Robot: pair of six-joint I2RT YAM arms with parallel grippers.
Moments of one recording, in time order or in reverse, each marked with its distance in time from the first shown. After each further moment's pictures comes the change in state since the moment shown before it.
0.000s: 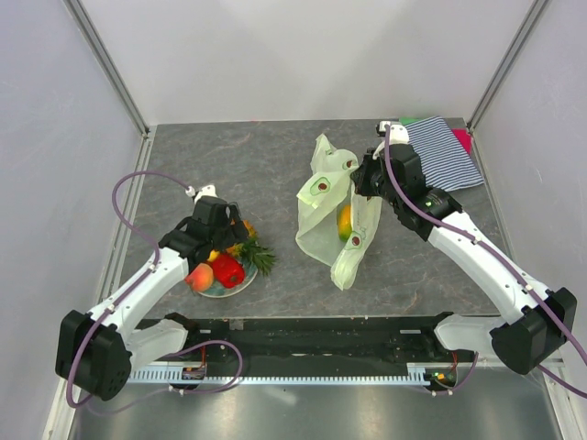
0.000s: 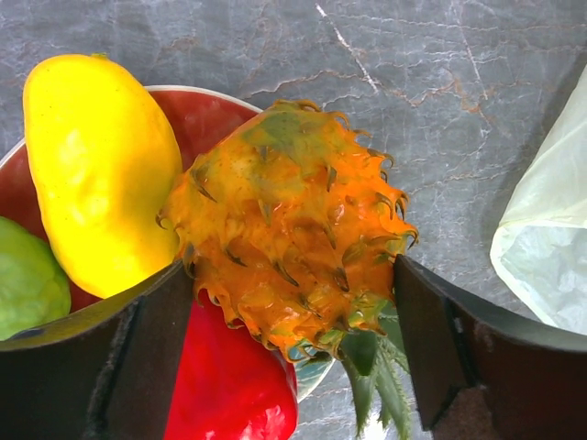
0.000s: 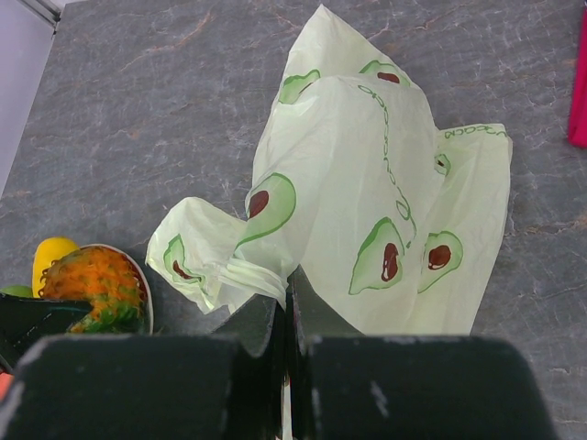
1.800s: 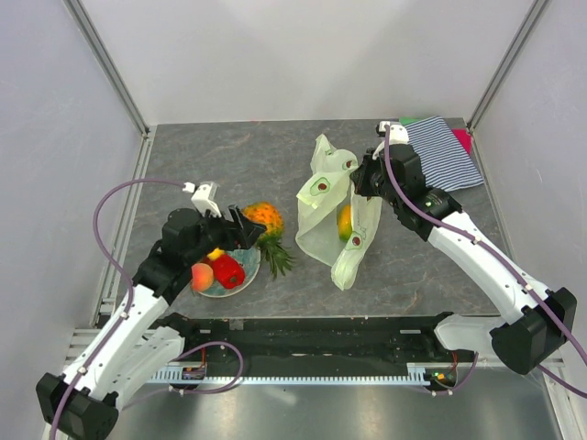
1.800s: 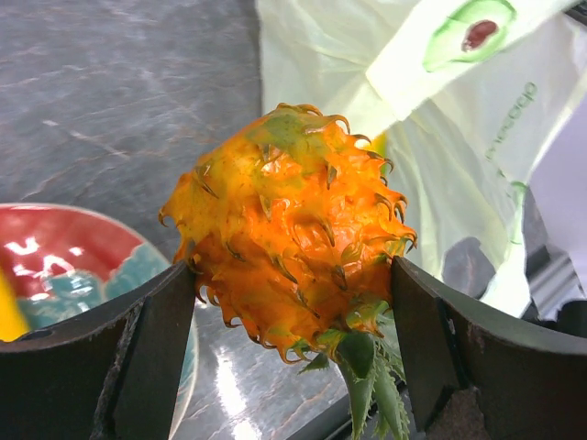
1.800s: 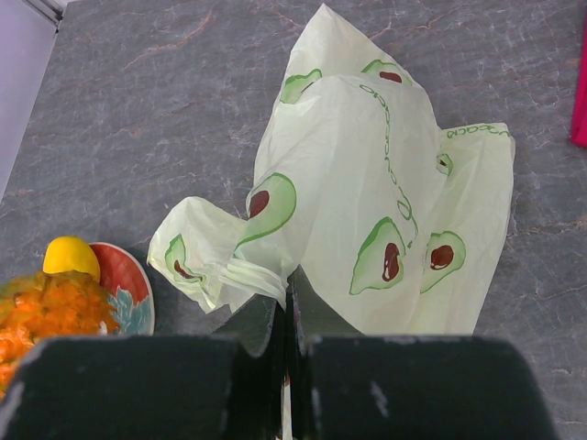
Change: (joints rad) left arm -0.010 -0.358 -0.069 0.197 0.393 0.112; right arm 0.000 0.000 -0.002 0.003 -0.005 0.000
